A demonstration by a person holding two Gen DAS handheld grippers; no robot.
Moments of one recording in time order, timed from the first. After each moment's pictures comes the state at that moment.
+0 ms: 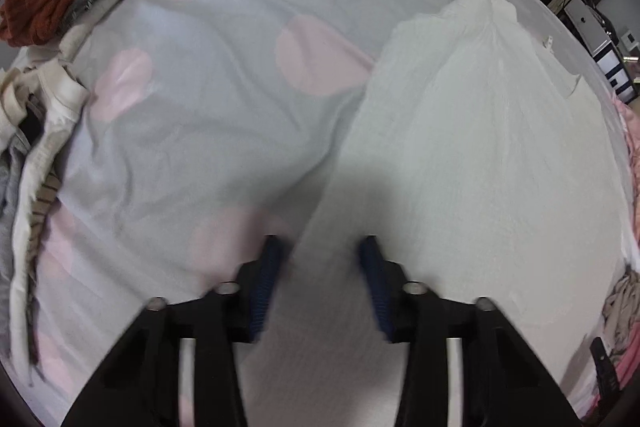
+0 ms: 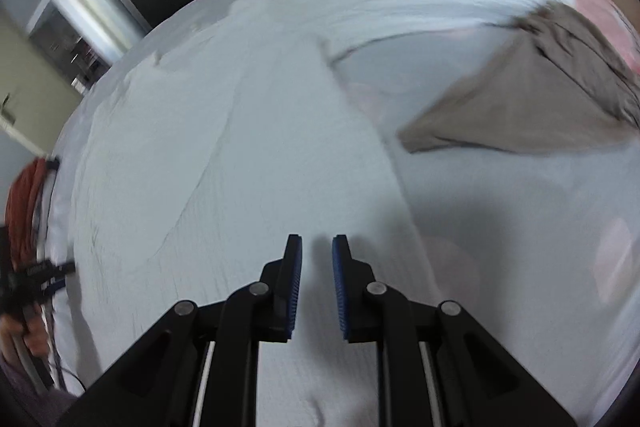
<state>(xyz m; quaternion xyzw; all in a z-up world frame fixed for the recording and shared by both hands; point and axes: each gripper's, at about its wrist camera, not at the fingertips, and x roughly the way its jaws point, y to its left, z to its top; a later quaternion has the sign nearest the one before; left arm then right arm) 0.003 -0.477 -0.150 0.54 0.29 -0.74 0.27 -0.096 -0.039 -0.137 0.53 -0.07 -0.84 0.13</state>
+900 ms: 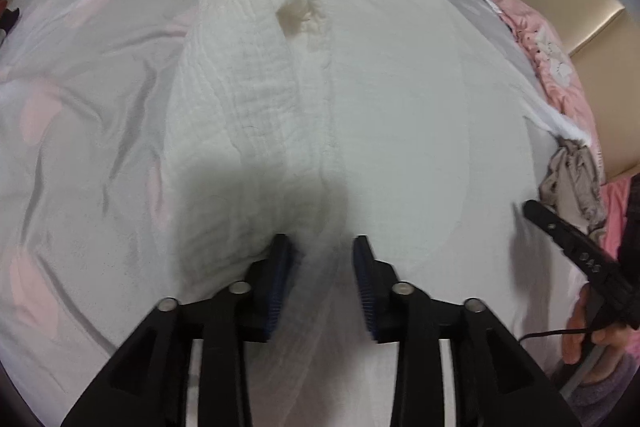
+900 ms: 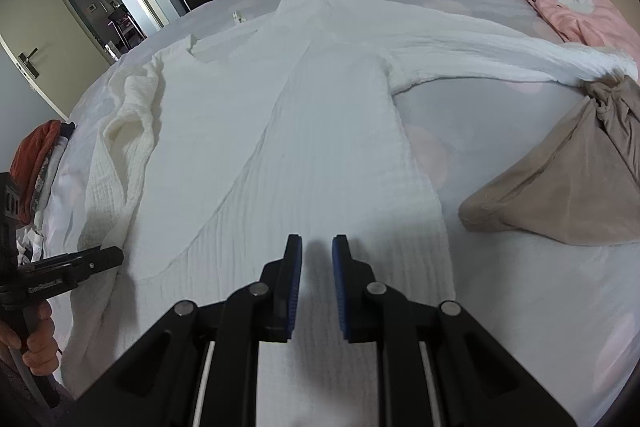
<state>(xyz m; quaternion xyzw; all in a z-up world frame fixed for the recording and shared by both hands) -0.070 -0.336 -0.139 0.55 0.21 -0.81 0.03 -0.127 -0.063 -0.147 0.51 -0.02 -0.84 0.19</state>
